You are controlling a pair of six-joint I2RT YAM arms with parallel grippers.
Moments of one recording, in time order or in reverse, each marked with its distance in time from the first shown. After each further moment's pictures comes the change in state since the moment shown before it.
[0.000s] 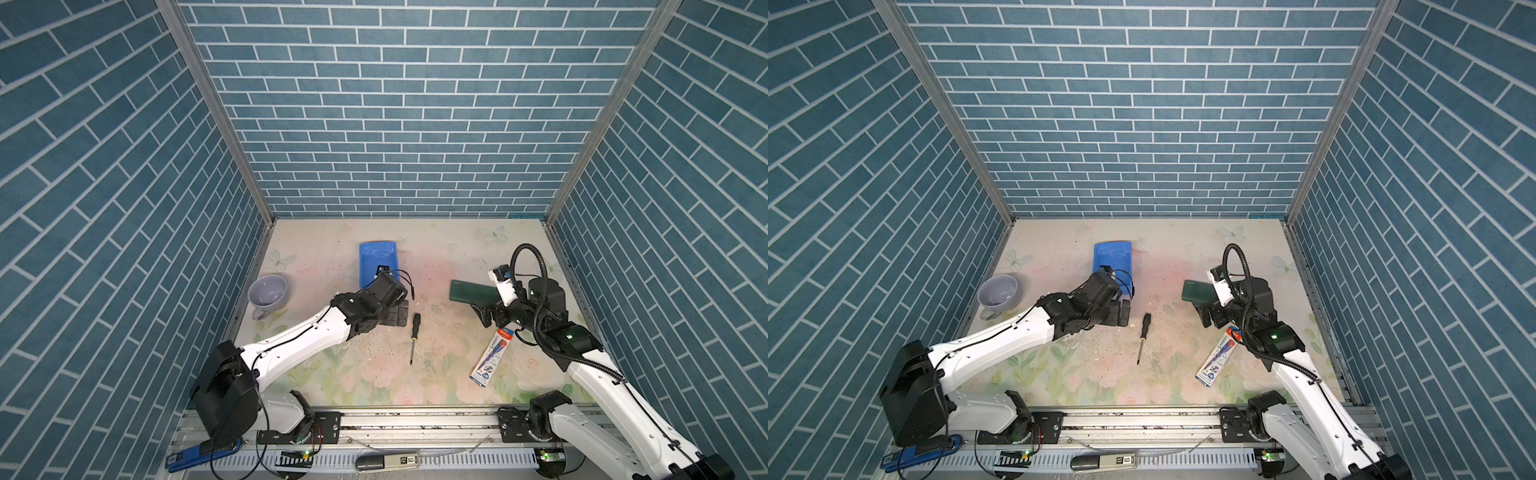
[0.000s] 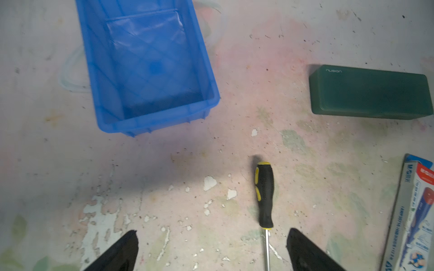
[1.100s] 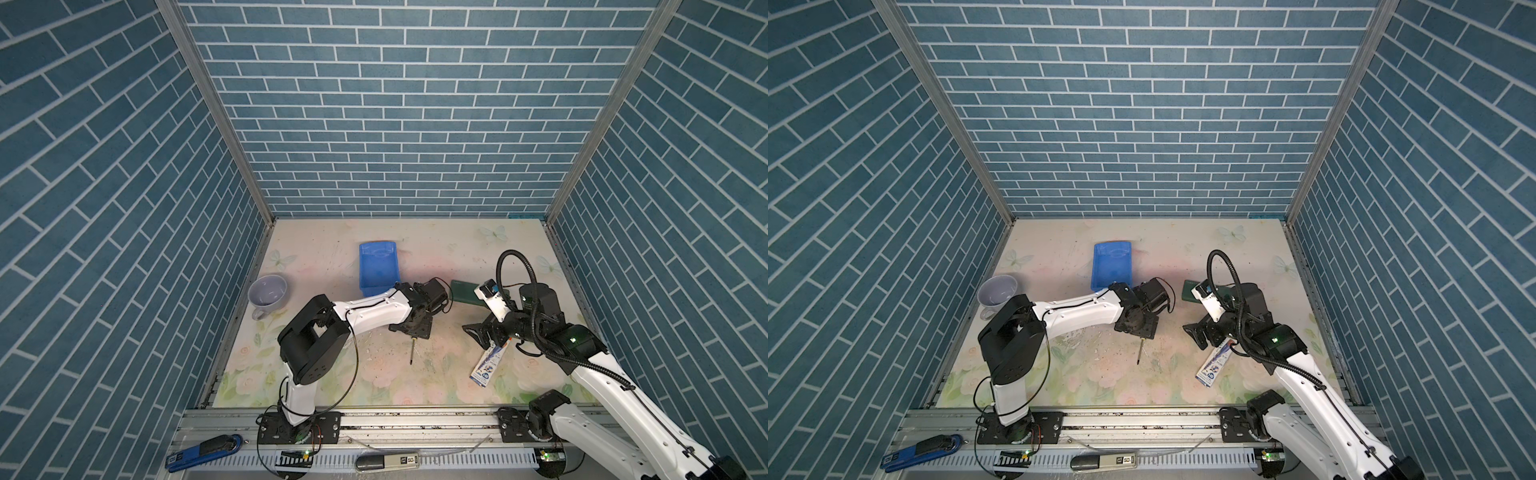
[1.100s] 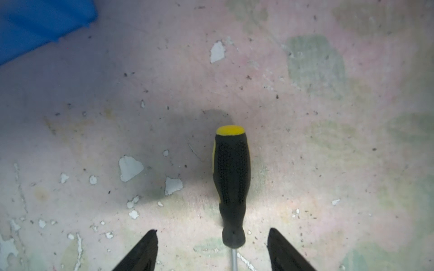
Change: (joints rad) left arm -0.109 0.501 0.326 -0.211 0.084 -0.083; right arm 0.101 -0.035 0.053 -0.232 -0.087 -0.037
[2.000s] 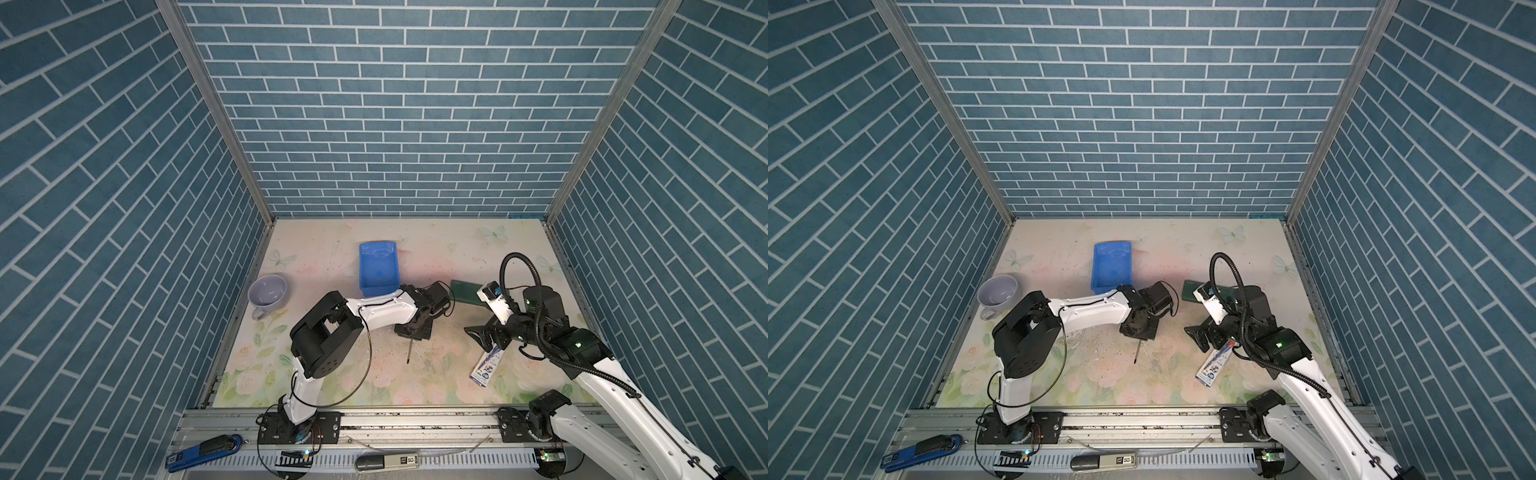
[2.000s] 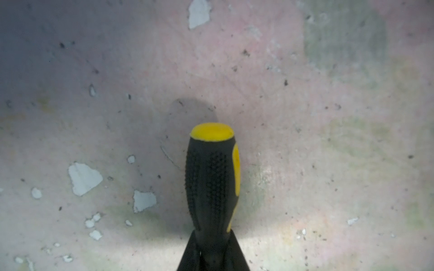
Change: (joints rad) left arm -0.001 0.076 0.017 0.014 0.045 -0.023; right arm 0.000 -0.035 -0.002 -0.026 0.000 0.000
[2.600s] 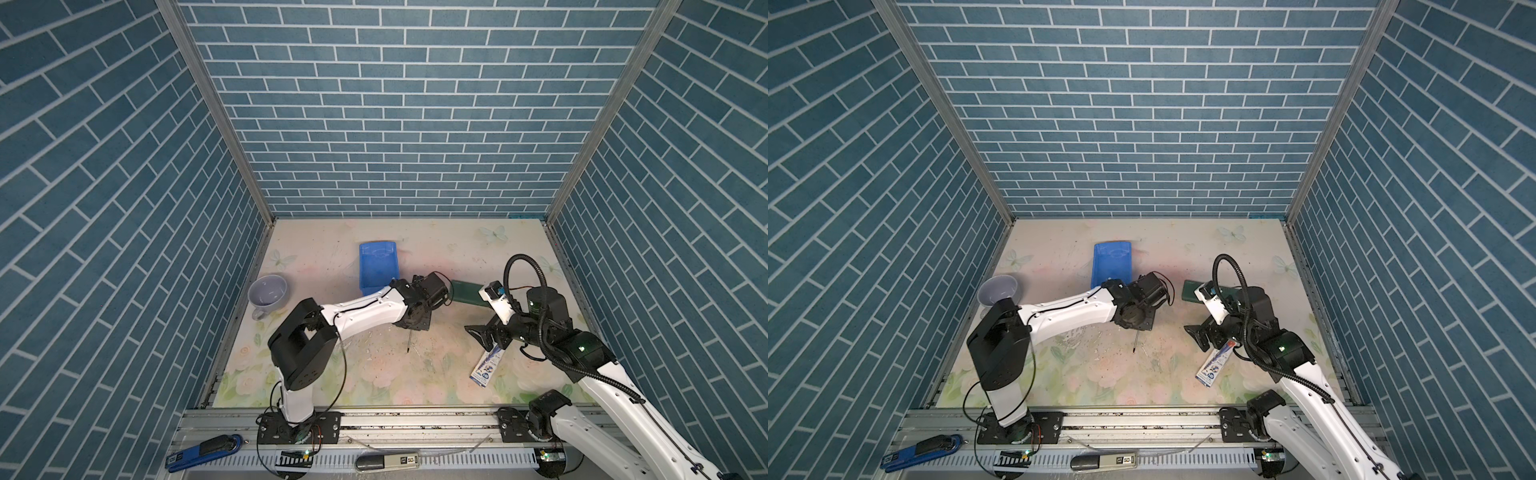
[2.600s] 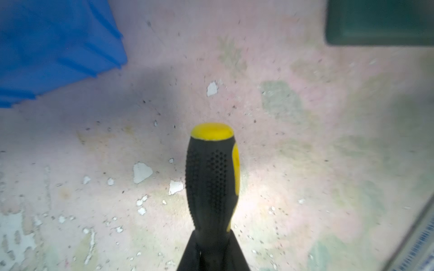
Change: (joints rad) left arm 0.000 -0.188 0.000 -0.016 -0.088 0.000; right arm 0.000 -0.038 -0.009 0.040 -0.008 0.005
